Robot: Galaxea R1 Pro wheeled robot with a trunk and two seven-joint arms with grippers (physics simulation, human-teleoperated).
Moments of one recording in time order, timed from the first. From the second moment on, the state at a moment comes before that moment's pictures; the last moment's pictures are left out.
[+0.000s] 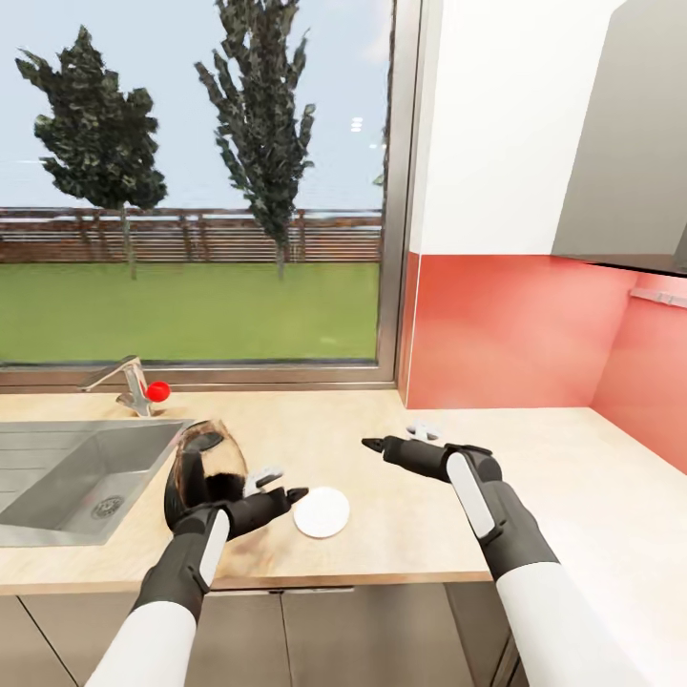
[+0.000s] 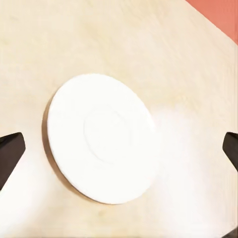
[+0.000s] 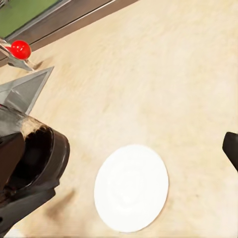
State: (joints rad) left arm -0.61 -0.16 0.34 -0.85 0.01 0.65 -0.47; right arm -0.69 0.06 0.05 -1.06 -0.46 0.79 0.21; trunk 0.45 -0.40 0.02
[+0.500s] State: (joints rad) left arm -0.60 -0.16 0.32 -0.85 0.09 0.96 -0.48; right arm -0.69 0.06 0.05 -1.05 -0.46 0.79 0.21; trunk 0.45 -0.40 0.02
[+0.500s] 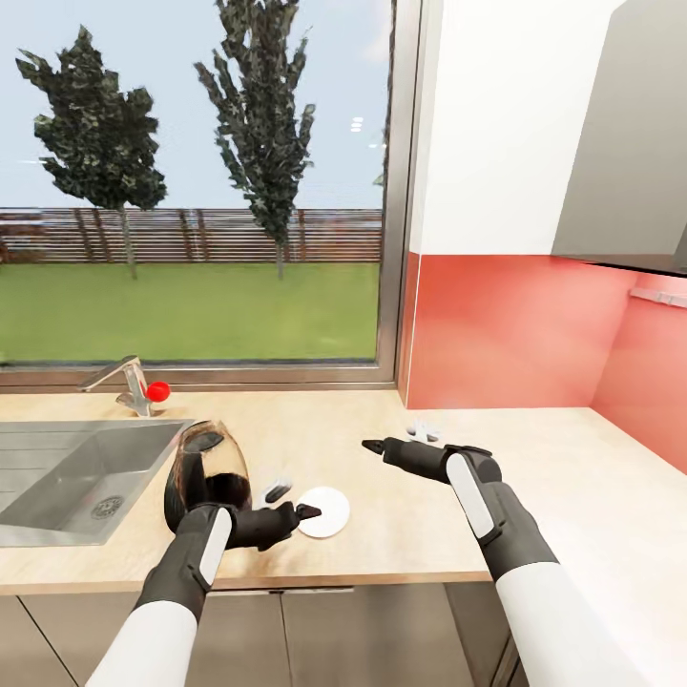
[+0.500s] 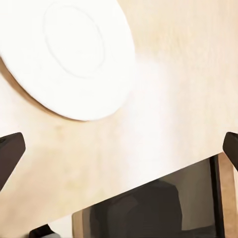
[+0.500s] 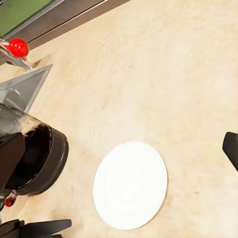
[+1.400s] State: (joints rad) left arm -0.59 -0.16 0.32 -0.83 0.09 0.96 -0.47; right arm -0.69 0.07 0.05 -0.99 -0.46 0.79 0.21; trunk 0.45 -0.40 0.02
